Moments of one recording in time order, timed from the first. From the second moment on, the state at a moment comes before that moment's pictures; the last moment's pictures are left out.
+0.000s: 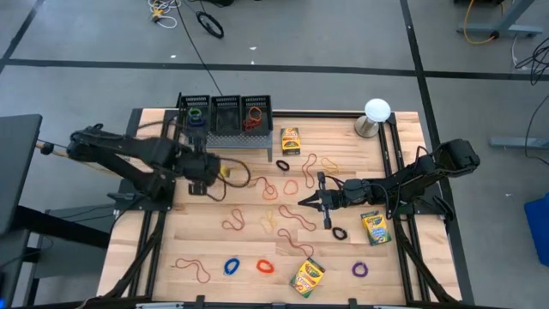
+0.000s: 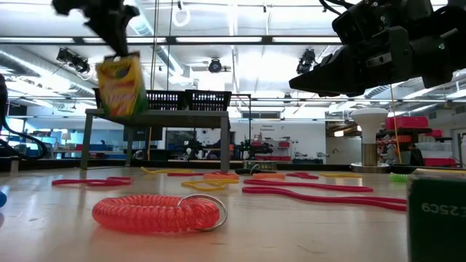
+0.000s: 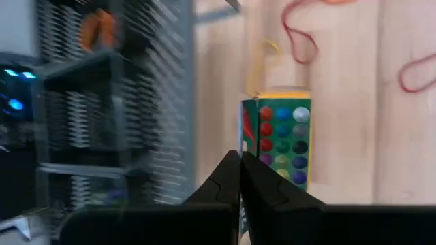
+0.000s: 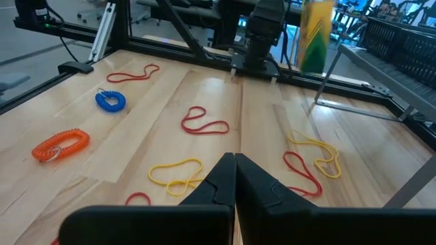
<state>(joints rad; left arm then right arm) -0.20 1.20 1.24 -1.31 -0.60 -0.03 0.21 1.47 0.36 0.89 0.11 -0.15</state>
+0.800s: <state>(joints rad) 0.41 1.32 1.68 -1.15 -0.53 0.69 0.21 1.47 0.36 0.90 0.11 -0.14</state>
